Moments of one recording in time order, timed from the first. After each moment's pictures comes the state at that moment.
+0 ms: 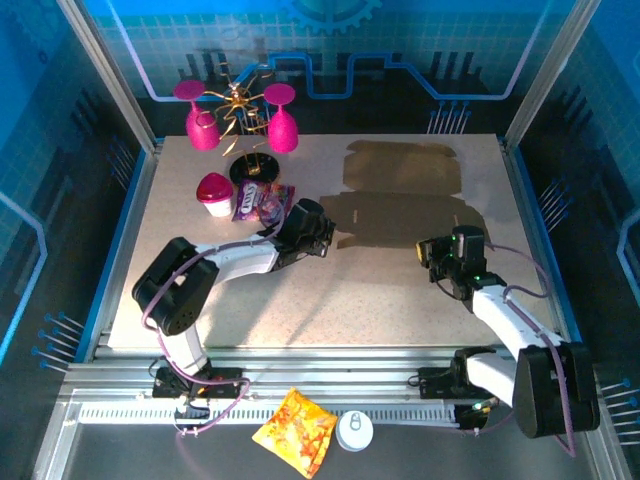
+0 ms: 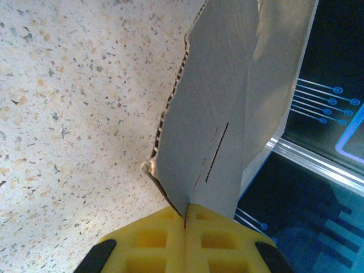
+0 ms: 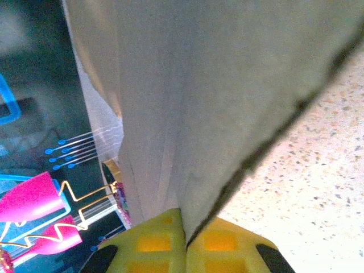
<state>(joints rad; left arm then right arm) -0.63 1.76 1.00 0.11 -0.02 -1.81 0.08 1.07 0.46 -0.04 -0.24 1.51</state>
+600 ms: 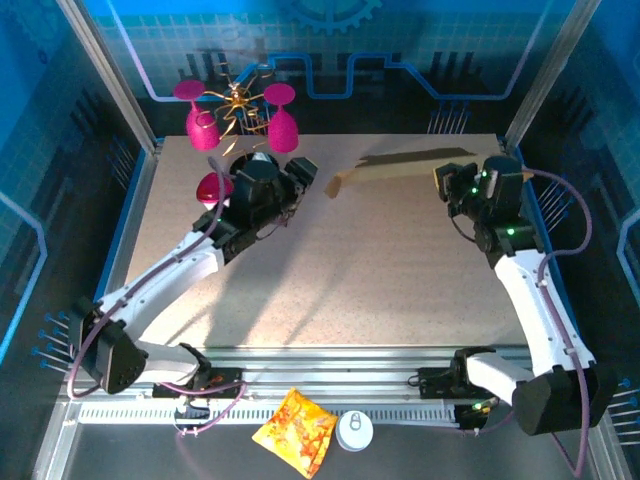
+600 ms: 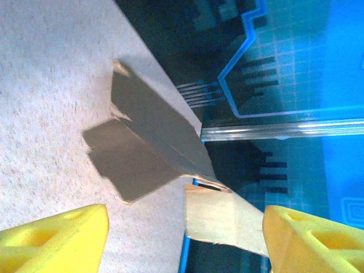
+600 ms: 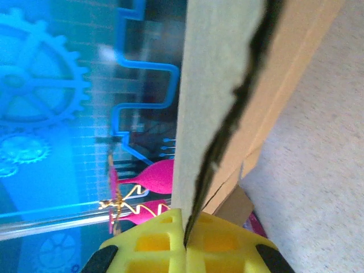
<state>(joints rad) -0.56 1.33 1.21 -0.23 -0.09 -1.31 0.08 1.10 1.12 -0.35 -0.21 1.33</state>
